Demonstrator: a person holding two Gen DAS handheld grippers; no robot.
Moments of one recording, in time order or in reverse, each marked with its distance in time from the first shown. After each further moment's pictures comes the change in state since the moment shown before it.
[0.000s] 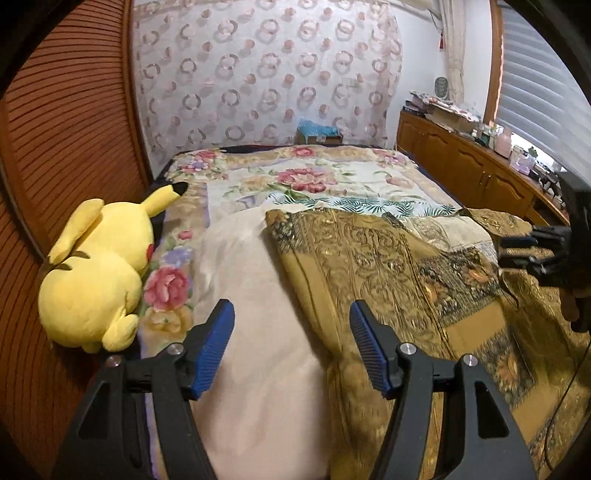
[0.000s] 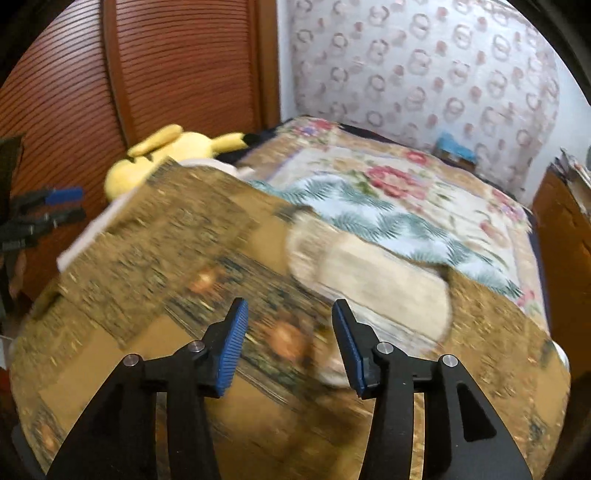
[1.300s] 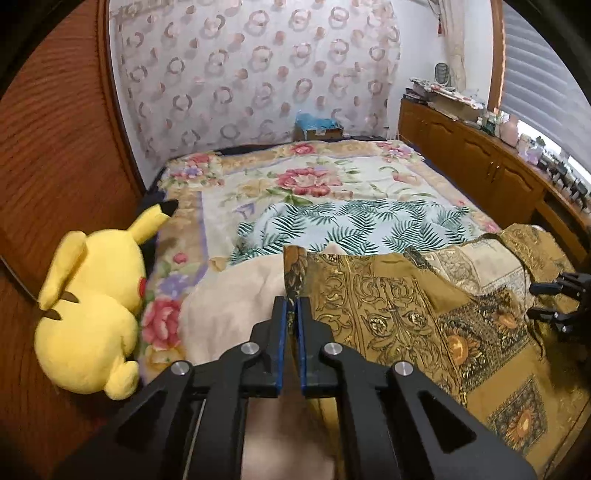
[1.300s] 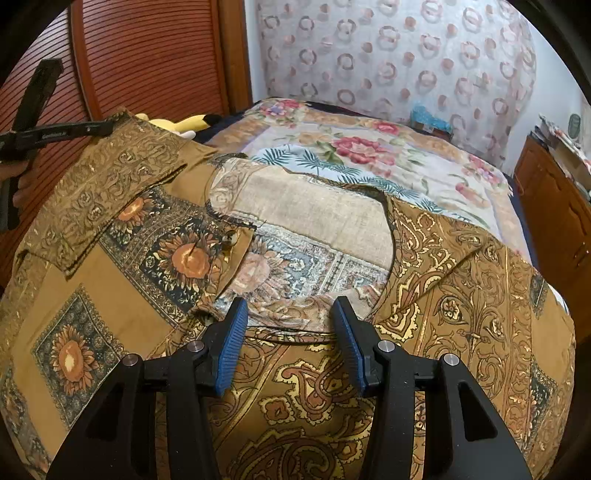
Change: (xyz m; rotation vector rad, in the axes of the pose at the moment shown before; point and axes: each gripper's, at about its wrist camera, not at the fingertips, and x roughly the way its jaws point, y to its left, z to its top) left arm 0.040 -0.004 0.062 0.069 0.022 0.045; right arm 0.011 -0.048 -0.045 0.069 0.031 -0.034
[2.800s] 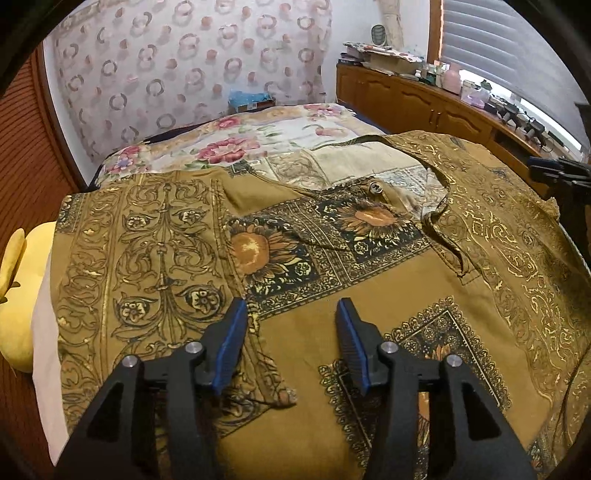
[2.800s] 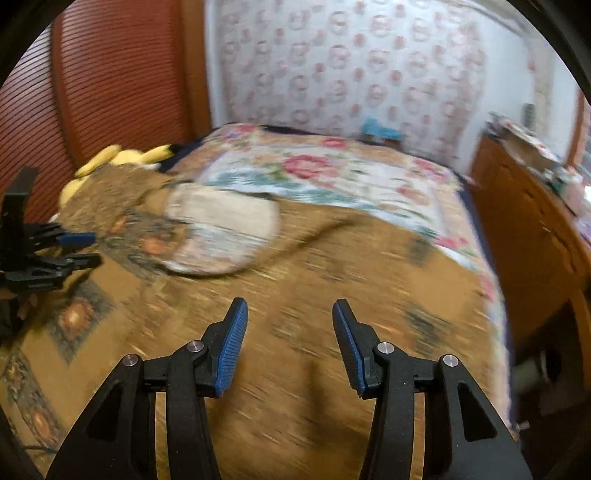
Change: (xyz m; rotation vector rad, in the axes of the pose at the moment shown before) left arm 0.003 -0.158 -0.076 0.133 0.096 -0.153; right arm -0.114 -0.069 -0.053 0.118 -0.093 -0.183
